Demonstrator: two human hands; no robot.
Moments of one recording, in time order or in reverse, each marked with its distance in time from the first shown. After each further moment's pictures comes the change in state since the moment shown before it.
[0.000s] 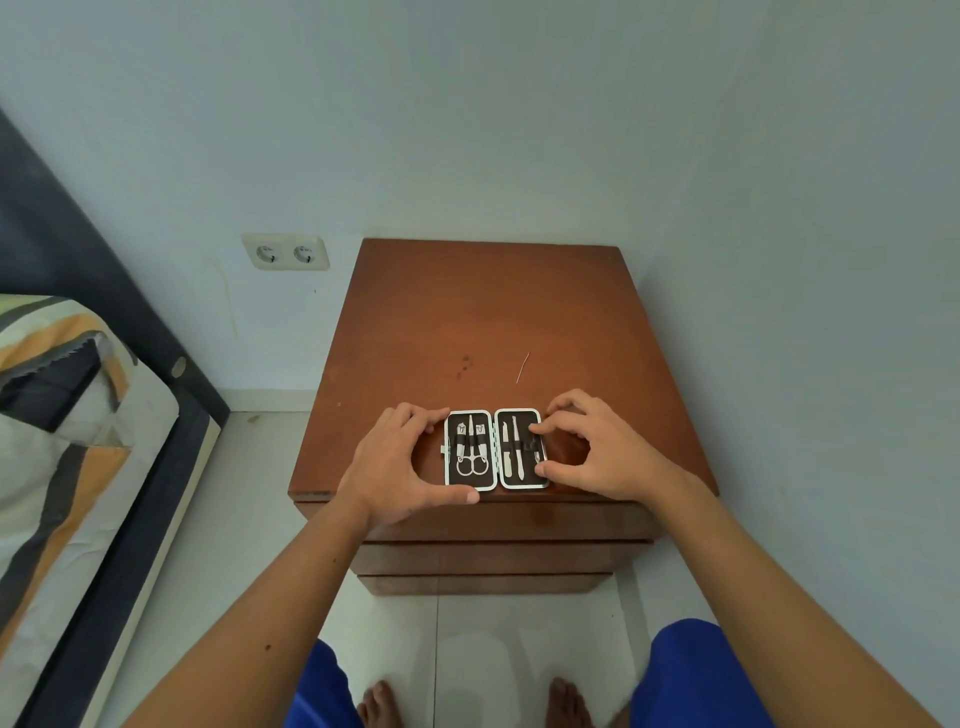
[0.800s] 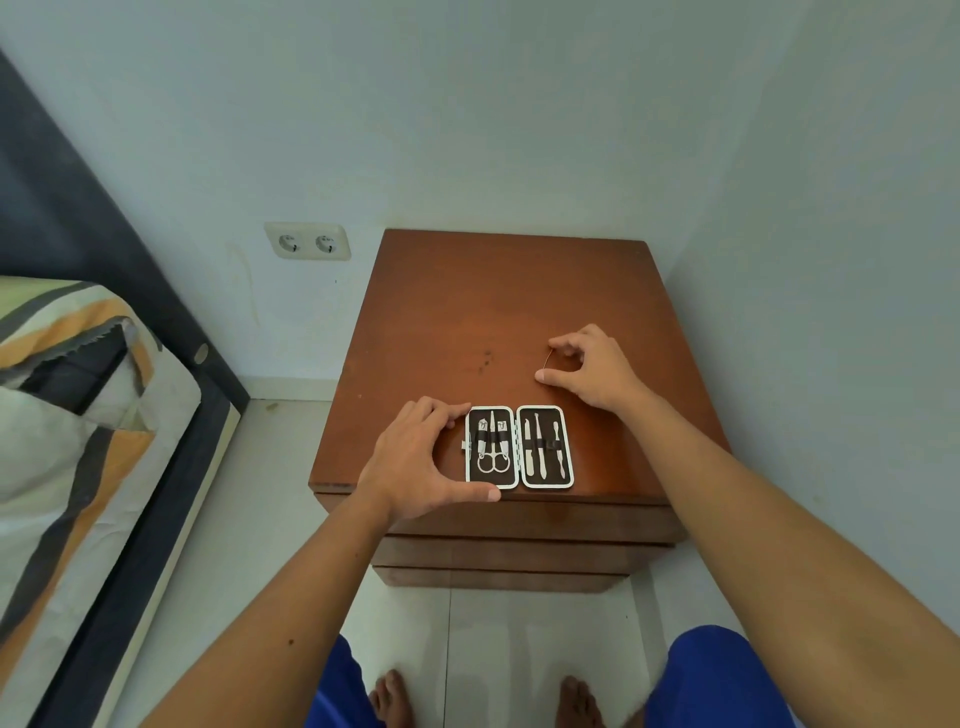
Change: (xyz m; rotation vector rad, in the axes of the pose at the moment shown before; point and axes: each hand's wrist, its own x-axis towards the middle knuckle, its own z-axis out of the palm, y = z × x) left_hand 0.002 -0.001 0.000 0.025 -0.002 -0.006; right_hand 0.116 0.026 -0.003 0.058 0.168 0.266
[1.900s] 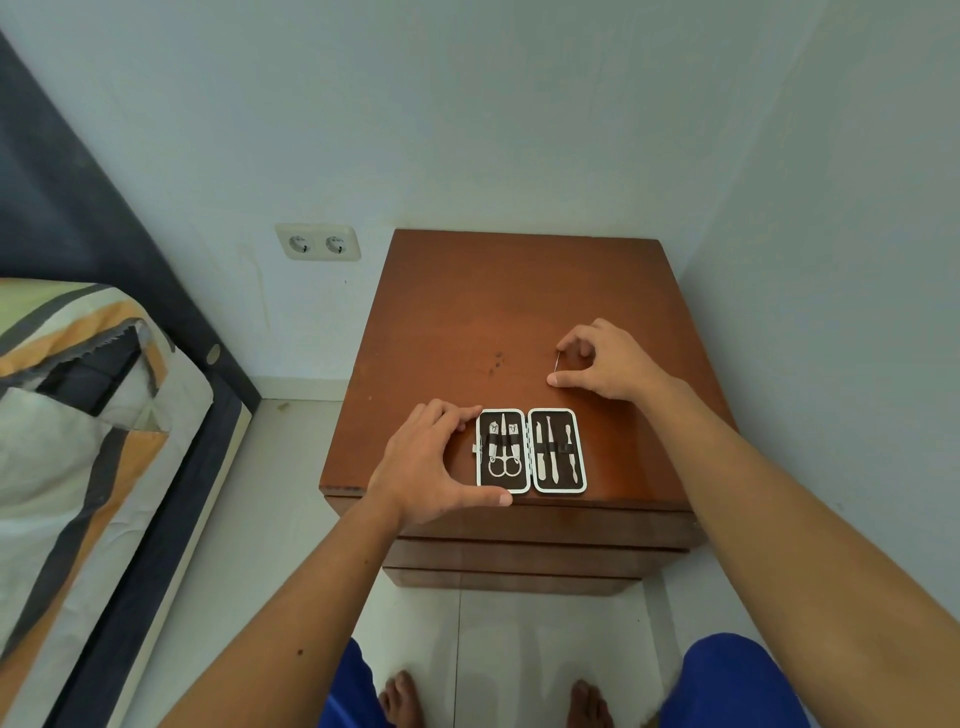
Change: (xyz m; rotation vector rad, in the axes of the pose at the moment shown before) left_hand -0.001 0.000 0.000 -0.006 -0.004 -0.003; right_hand 0.002 -0.016 -0.023 -0.137 -0.130 -0.043
